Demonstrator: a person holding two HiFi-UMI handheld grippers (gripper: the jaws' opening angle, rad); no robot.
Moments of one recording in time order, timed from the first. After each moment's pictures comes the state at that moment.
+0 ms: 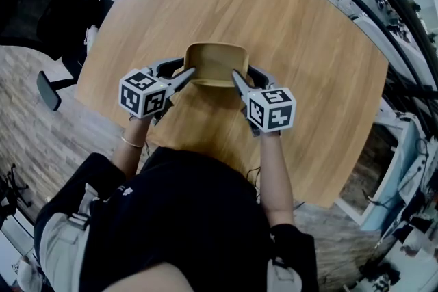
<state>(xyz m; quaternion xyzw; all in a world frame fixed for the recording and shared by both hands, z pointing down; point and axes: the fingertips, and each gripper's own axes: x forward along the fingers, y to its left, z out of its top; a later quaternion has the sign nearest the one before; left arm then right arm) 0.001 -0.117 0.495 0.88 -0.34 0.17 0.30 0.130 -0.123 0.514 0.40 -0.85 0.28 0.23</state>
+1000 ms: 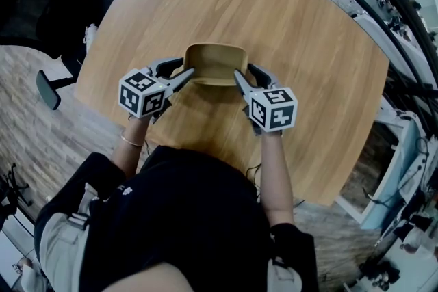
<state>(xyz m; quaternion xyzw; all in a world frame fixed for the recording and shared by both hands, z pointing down) -0.001 -0.113 0.504 0.89 -0.32 0.17 0.29 0.136 -0.122 0.520 0.40 -0.84 0.27 0.23</state>
